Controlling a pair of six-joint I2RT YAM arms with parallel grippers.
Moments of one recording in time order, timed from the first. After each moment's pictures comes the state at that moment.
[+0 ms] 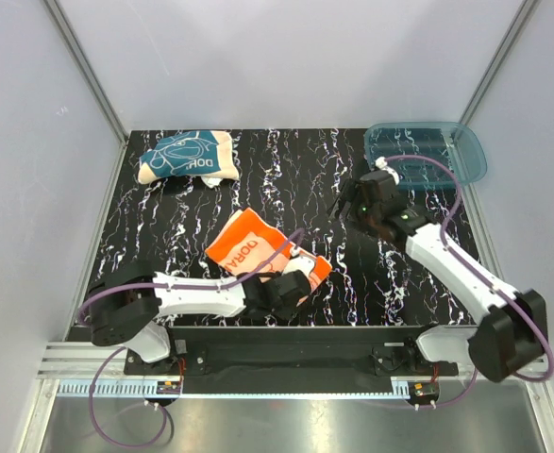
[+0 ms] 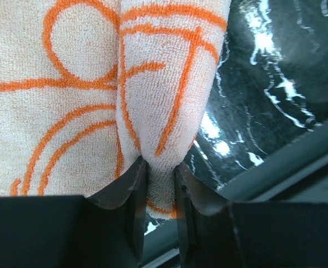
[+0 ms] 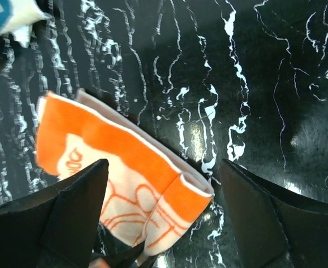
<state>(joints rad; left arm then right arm) -1.25 1.56 0.82 -0.30 -0.30 -0.60 0.46 1.30 1.02 -0.46 0.09 0.76</state>
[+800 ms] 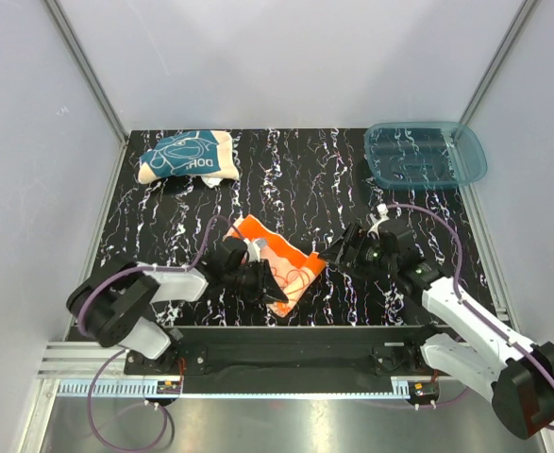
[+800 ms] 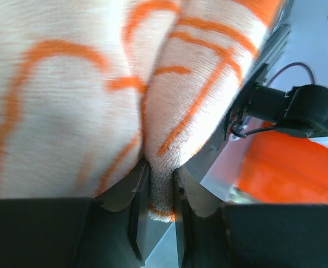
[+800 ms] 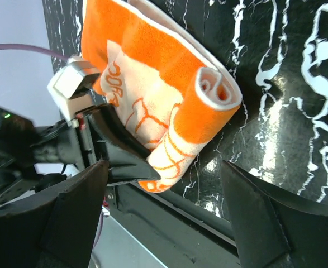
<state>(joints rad) -0.72 1.45 0.47 0.22 0.60 -0.95 0.46 0.92 0.56 -0.25 -0.31 0.89</state>
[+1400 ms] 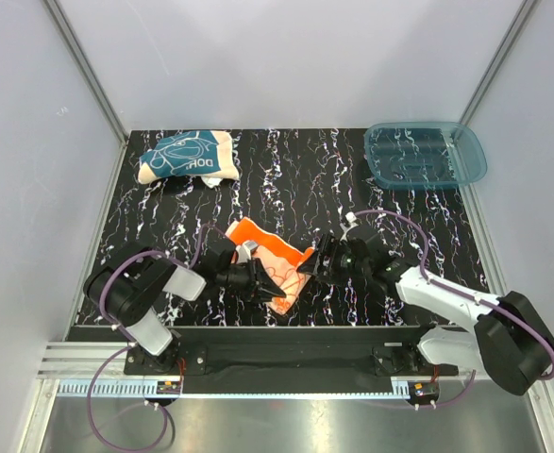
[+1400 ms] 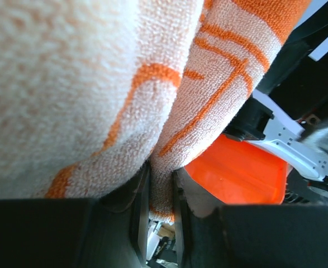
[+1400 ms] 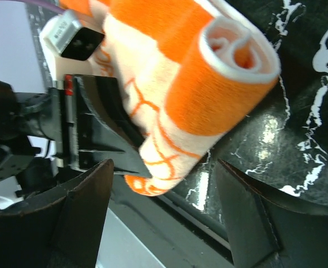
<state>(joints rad) -0.60 1.63 0.35 0.63 0.81 -1.26 0.64 1.18 0.52 0.02 -0.30 0.97</state>
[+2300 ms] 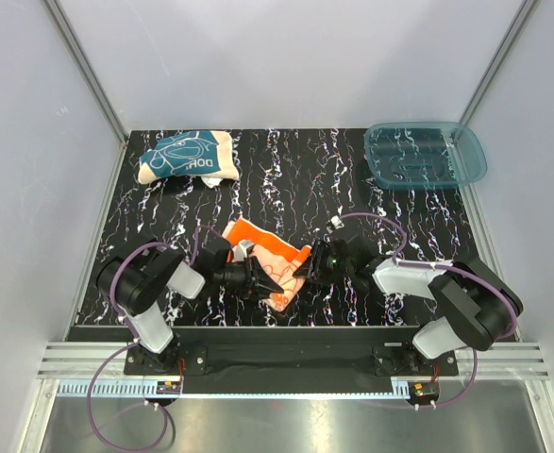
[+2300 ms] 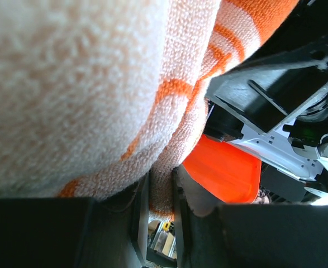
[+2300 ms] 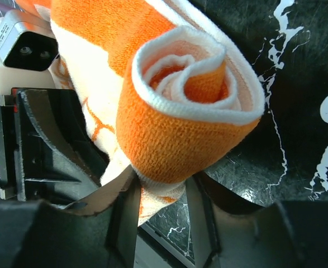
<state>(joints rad) -0.53 1.72 0.33 0.78 0.89 -1.35 0.68 1.48 0.53 0.23 -0.26 0.96</state>
